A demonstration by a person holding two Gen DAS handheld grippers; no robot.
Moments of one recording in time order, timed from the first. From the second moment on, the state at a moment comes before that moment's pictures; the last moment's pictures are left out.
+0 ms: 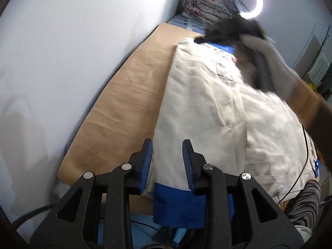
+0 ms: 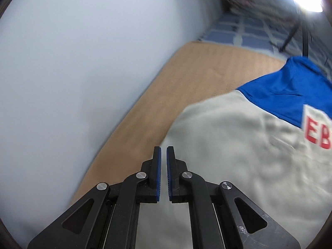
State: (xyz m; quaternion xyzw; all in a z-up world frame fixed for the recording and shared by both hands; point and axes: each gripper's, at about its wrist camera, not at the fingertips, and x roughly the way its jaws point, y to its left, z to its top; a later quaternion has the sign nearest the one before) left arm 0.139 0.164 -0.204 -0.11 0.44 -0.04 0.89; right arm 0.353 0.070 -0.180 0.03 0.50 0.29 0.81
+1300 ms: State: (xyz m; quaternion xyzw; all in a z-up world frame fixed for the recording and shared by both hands) left arm 0.139 0.217 -0.264 -0.29 0.49 -0.08 0.82; right arm 0.023 0.066 -0.223 -0.09 0.49 0.44 0.75
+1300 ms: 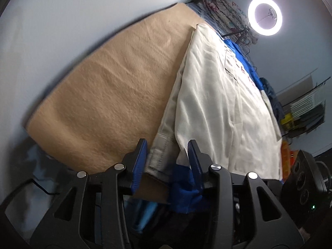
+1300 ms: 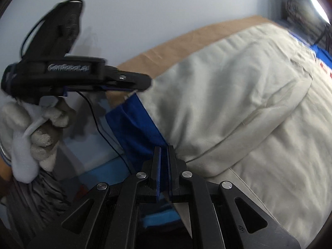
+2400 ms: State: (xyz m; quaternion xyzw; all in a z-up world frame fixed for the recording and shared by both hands) left arm 0.119 0.171 -0.211 -0.20 0.43 -0.12 0.87; right arm 0.212 0.104 -0.191 0.04 0.57 0.30 0.76
